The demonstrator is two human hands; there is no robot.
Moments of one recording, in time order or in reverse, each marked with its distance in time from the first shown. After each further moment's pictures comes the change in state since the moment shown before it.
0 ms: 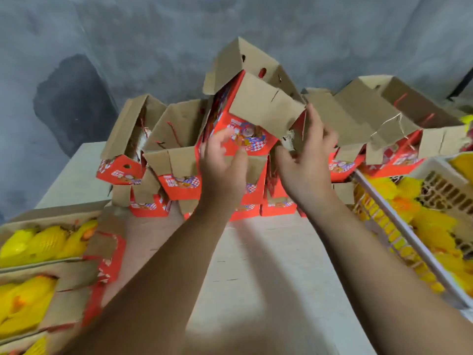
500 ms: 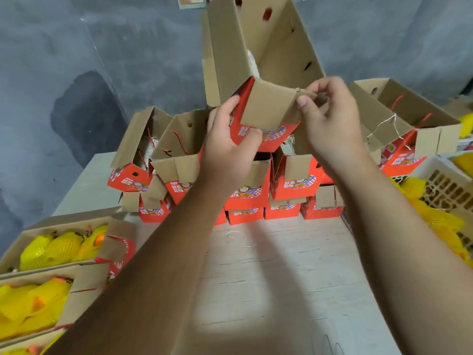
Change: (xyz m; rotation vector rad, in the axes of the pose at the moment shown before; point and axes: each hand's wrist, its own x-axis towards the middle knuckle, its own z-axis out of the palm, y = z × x) left_hand 0.006 0.072 -0.002 0.036 -0.140 0.098; right_hand 0.058 -0.042 -0.051 0.043 0.085 -0.097
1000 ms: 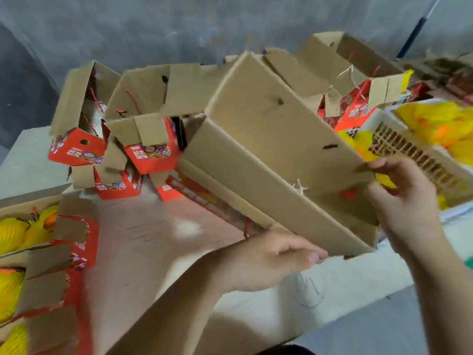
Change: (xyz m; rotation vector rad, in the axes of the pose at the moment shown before) left_hand -0.180 -0.054 0.008 -0.083 -1.215 -0.327; right_hand -0.195 0.063 -0.142 -0.095 0.131 0.272
